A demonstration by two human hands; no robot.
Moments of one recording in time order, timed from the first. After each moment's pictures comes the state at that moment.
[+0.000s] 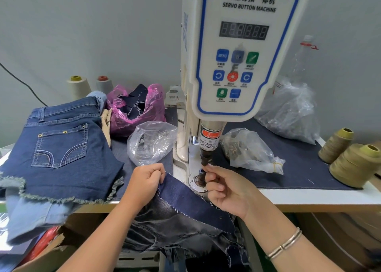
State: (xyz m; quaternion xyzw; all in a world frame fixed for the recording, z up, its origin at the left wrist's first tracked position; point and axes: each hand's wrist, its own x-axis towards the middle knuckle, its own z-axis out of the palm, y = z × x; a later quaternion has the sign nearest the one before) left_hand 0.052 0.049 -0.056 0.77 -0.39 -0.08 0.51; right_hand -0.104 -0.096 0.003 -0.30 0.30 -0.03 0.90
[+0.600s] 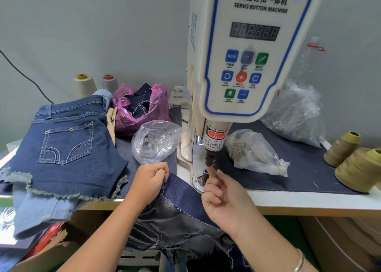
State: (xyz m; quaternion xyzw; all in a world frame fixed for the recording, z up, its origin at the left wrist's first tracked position) left_hand 0.053 0.048 -0.057 0.77 -0.38 -0.09 0.52; right_hand -0.109 -0.058 0.011 -0.12 0.32 -0.14 0.93
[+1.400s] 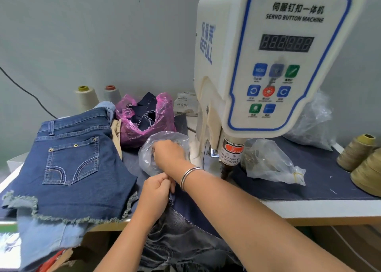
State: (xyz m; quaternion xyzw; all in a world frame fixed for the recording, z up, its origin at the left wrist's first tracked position) left_hand 0.066 0.045 -0.063 0.72 -0.32 -0.12 0.60; right_hand 0.100 -0.057 -0.009 -0.97 0.19 -0.05 0.11
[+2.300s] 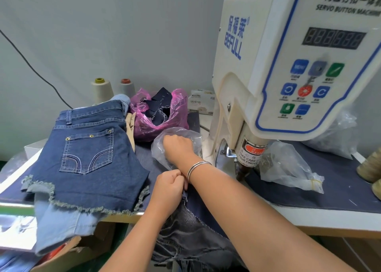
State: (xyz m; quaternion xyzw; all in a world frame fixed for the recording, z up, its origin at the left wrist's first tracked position) left_hand 0.066 0.042 -0.061 0.74 -0.30 -0.11 0.59; right_hand 0.121 -0.064 -0.020 -0.99 0.15 -0.04 0.02
